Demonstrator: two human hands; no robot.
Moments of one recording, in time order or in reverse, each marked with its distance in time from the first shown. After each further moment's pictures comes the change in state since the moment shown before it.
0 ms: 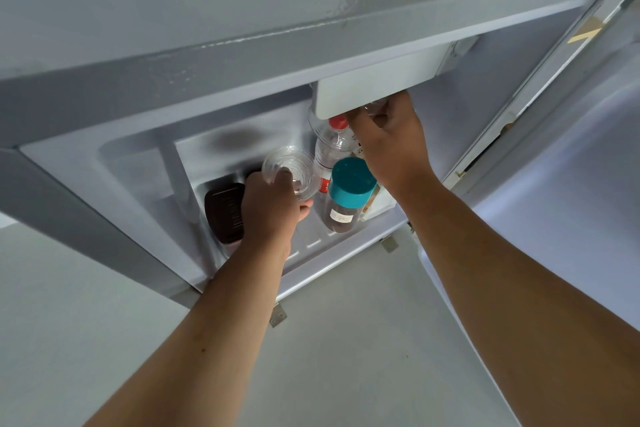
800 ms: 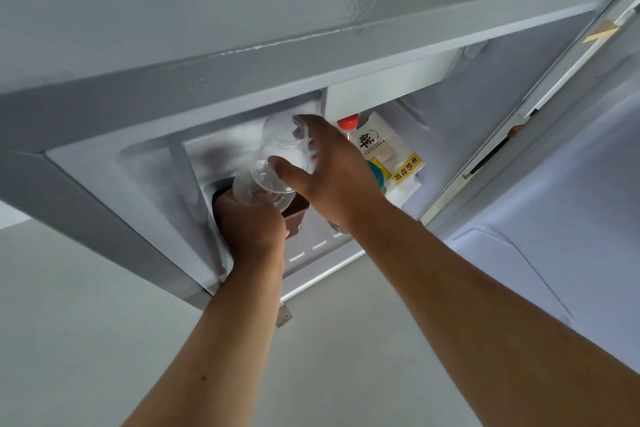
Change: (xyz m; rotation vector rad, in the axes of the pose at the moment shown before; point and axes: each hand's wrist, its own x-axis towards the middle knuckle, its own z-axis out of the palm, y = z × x) left_hand 0.005 -0.016 -0.028 0.057 0.324 0.144; right_hand -0.037 -0.010 0.060 -0.286 -0.210 -0.283
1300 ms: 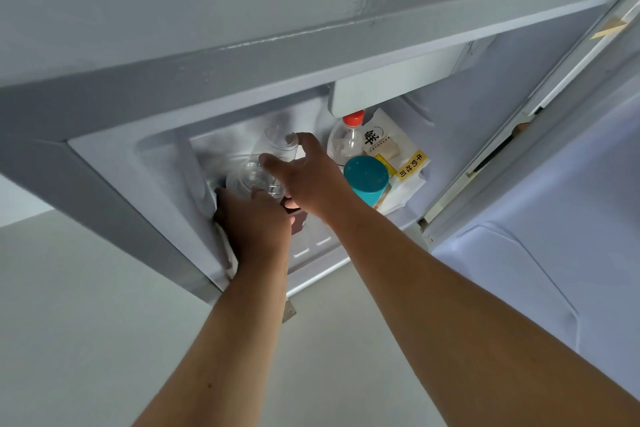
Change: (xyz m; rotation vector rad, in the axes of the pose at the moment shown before) left_hand -0.004 0.005 -0.009 0.159 -0.032 -0.030; right_hand 0.010 -0.002 0.040 0.374 -0.266 0.500
